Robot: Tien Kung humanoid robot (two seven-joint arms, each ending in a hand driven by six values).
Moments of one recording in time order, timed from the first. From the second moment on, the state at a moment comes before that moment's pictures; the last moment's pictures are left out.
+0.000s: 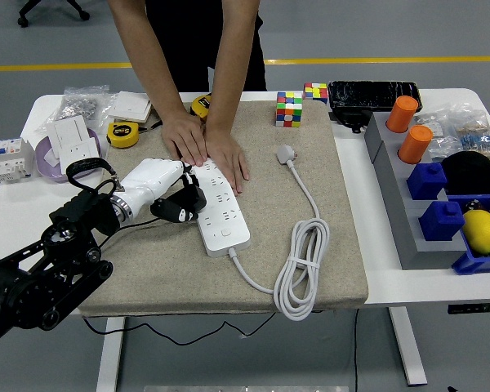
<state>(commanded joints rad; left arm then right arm) -0.50 0.27 -0.81 -1.14 2.08 0.07 0.08 0.10 -0.09 1.64 0.18 -1.61 0.02 -0.11</state>
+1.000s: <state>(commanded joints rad) -0.25 0.14 -1.17 -1.33 1.65 0.13 -0.01 0.09 -0.08 1.63 0.18 -1.61 -0.03 -0.11</state>
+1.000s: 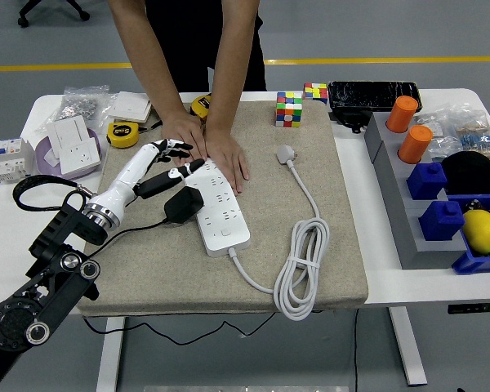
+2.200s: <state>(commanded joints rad) -0.01 0.11 -1.12 -1.47 1.62 0.26 0.06 0.09 -0.07 1.62 0.18 -1.59 -0.03 -0.10</state>
